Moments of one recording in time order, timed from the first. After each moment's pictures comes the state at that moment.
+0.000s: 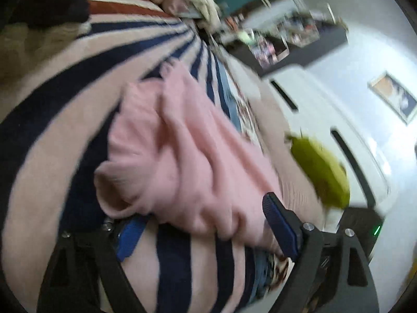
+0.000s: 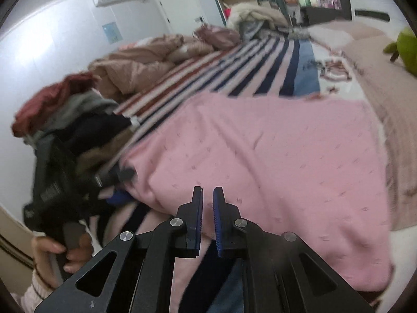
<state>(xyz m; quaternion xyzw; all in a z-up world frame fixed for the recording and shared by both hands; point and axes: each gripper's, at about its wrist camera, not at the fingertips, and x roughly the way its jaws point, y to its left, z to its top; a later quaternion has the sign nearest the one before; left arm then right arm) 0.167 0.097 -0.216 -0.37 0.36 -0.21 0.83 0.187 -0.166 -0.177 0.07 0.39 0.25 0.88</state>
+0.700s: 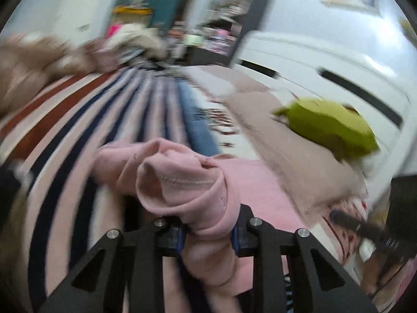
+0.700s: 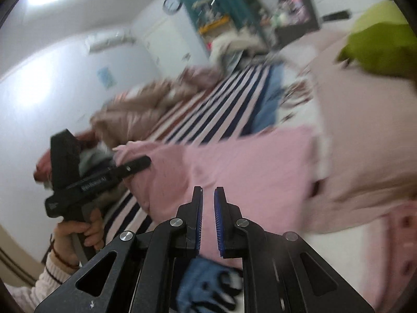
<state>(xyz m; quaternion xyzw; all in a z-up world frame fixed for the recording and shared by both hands) 0.198 -0.023 -0.107 -0.06 0.31 -0.26 0.92 0.135 -0.299 -0.117 0.16 0.29 0.21 0.92</state>
